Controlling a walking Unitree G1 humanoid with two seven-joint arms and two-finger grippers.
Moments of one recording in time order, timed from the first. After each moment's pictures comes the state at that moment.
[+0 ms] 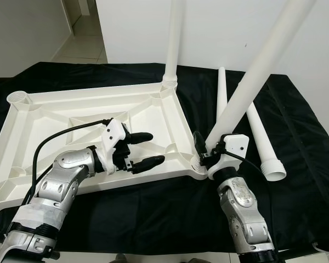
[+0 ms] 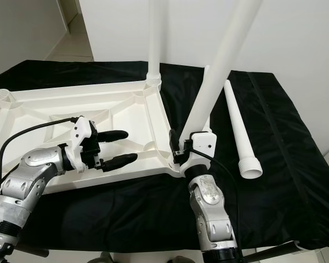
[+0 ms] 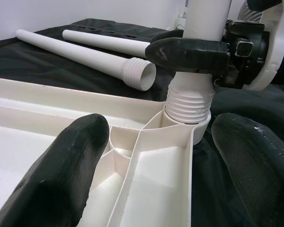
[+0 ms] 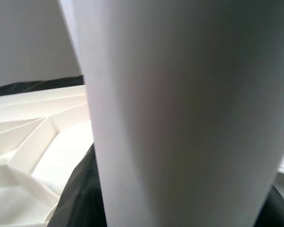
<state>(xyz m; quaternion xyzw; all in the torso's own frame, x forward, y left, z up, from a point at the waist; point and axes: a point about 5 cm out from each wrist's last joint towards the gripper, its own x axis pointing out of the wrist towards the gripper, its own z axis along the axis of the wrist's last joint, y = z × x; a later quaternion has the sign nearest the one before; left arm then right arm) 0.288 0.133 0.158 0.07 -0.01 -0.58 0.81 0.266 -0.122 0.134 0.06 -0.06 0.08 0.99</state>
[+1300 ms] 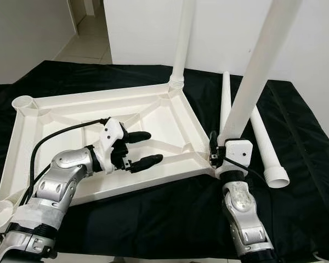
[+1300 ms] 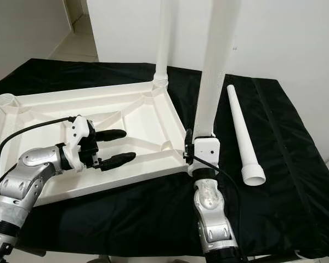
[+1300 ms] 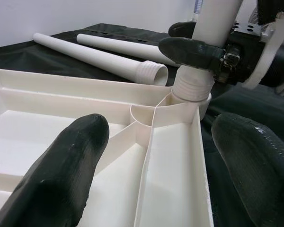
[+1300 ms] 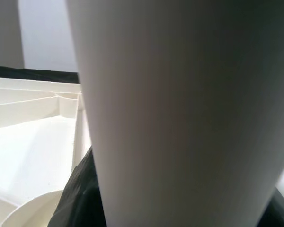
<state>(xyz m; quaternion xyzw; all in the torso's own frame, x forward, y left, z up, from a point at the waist) 0.288 0.136 0.159 0.07 -0.01 -0.57 0.82 0.260 -0.139 0.117 -0.08 -0.10 -0.01 0.99</state>
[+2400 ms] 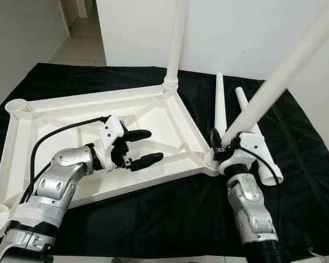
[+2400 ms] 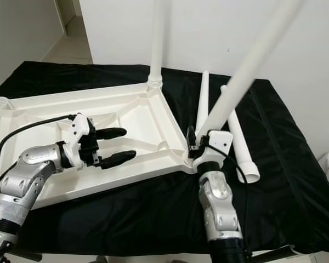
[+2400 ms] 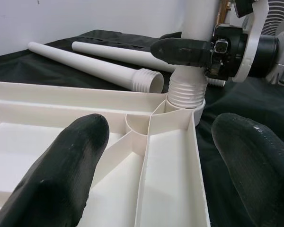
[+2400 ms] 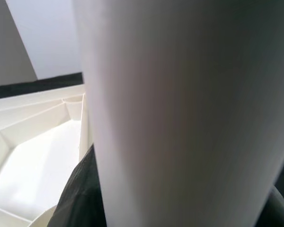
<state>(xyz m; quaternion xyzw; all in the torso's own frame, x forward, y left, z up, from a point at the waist) 0.291 0.136 0.162 0.07 -0.01 -0.57 0.82 0.282 -0.156 0.123 0.05 -0.04 0.03 1.00</state>
